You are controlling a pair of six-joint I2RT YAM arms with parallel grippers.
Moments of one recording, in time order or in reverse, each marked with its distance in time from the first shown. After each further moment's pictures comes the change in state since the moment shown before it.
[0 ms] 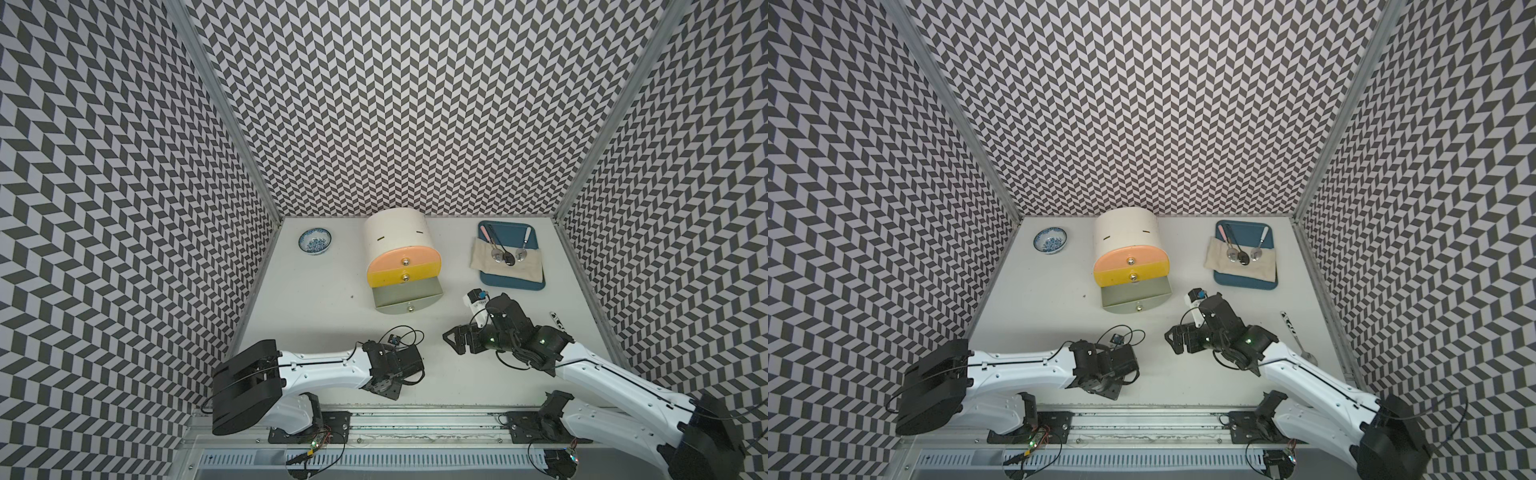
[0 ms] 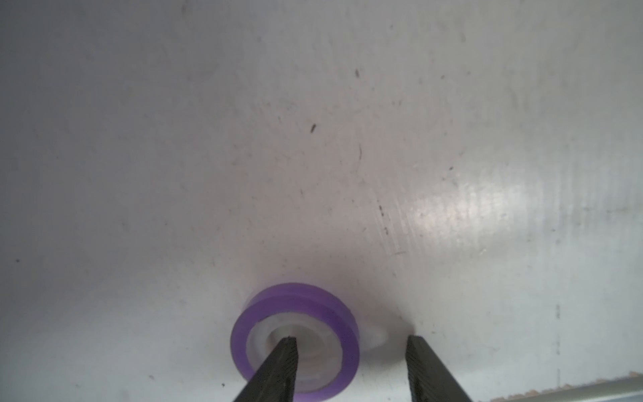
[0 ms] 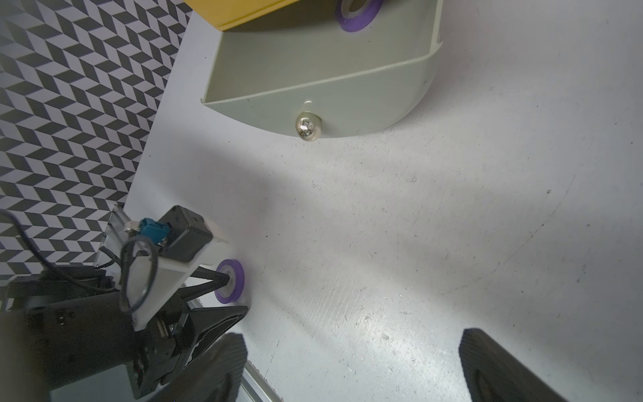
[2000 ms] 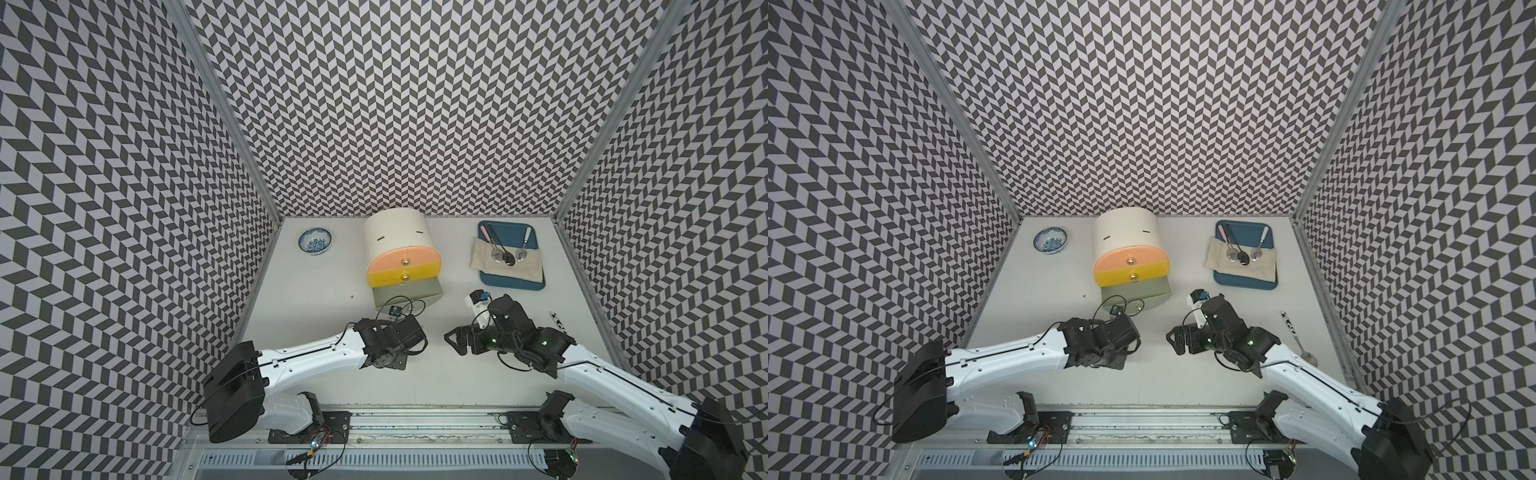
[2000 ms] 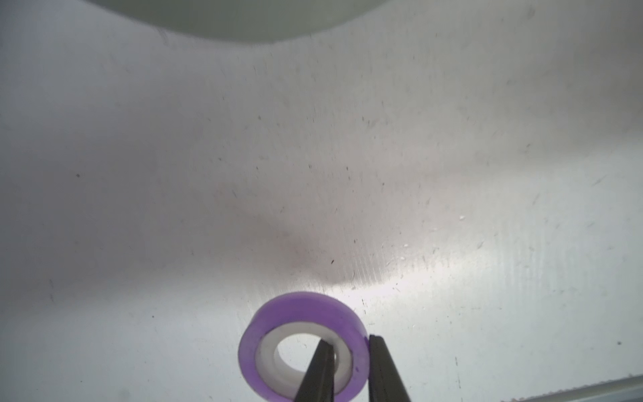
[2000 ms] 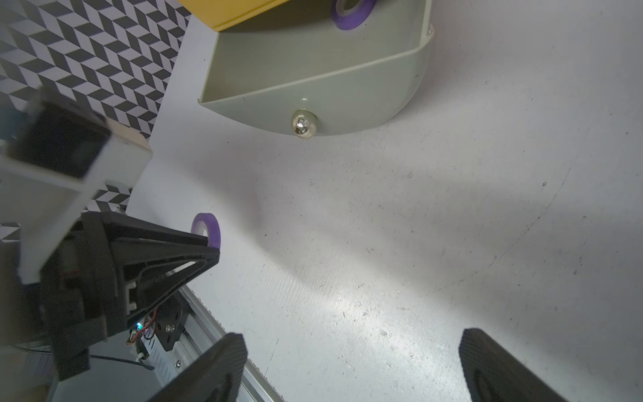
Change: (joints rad) left arm 0.152 -0.058 0.215 -0.074 -0.110 0.085; right arm -0.011 -0.022 -0.019 0.001 -0.008 0.009
